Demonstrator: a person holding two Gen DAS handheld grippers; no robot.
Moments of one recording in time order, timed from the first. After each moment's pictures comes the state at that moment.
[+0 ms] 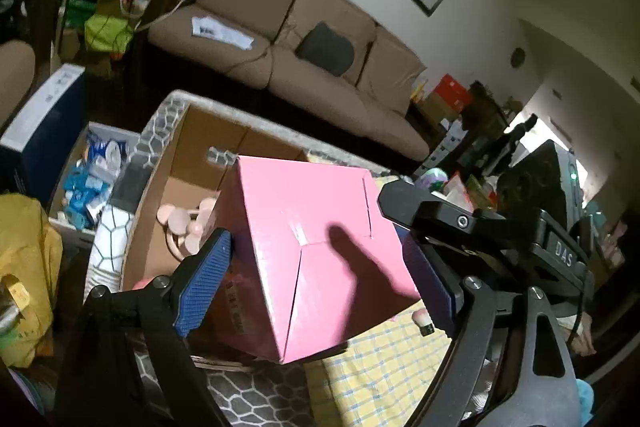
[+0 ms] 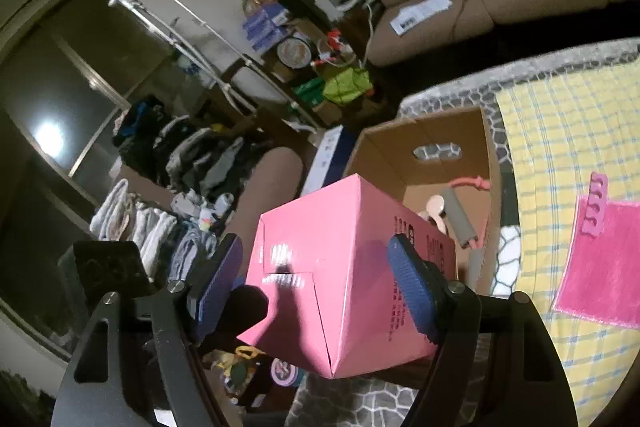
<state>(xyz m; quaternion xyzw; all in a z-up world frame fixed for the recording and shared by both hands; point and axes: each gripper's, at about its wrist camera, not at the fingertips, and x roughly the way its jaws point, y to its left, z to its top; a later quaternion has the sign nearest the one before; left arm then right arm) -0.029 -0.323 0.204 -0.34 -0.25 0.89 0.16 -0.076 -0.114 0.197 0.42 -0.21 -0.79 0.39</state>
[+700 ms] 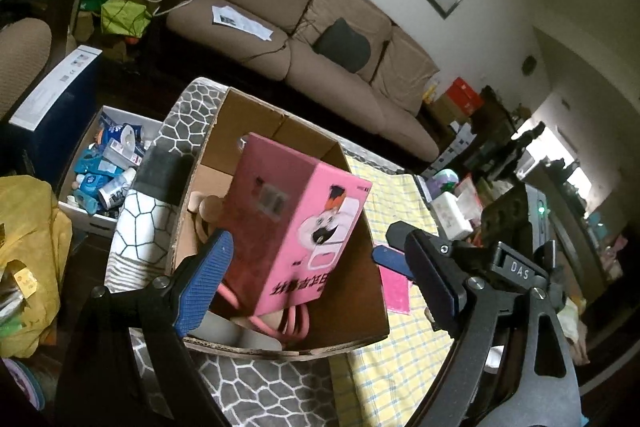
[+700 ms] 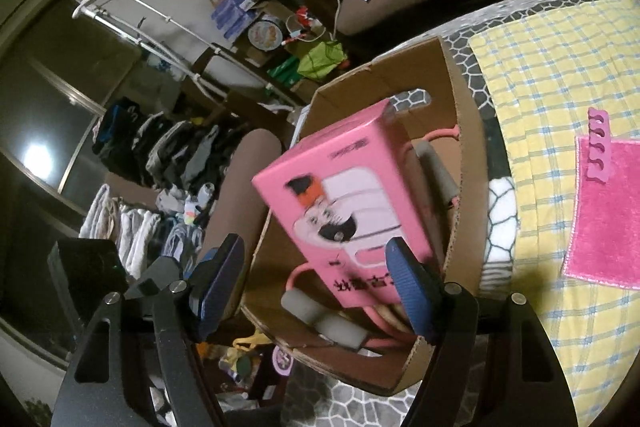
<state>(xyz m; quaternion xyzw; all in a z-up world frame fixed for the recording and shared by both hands) -0.019 -0.358 0.186 -0.35 -0.27 0.89 0.15 -0.084 -0.107 0.143 0.46 -0.24 -0.77 0.37</state>
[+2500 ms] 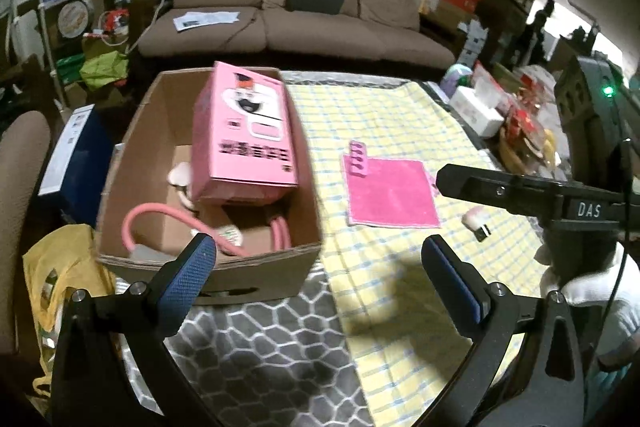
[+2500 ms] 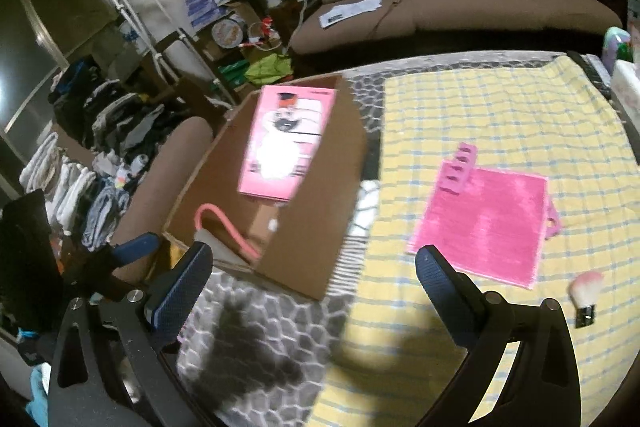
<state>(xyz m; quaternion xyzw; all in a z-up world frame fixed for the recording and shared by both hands) 0.028 -0.207 0.195 -0.41 -0.05 0.90 0.14 -0.019 -0.008 0.167 0.44 -0.09 -0.85 0.28</state>
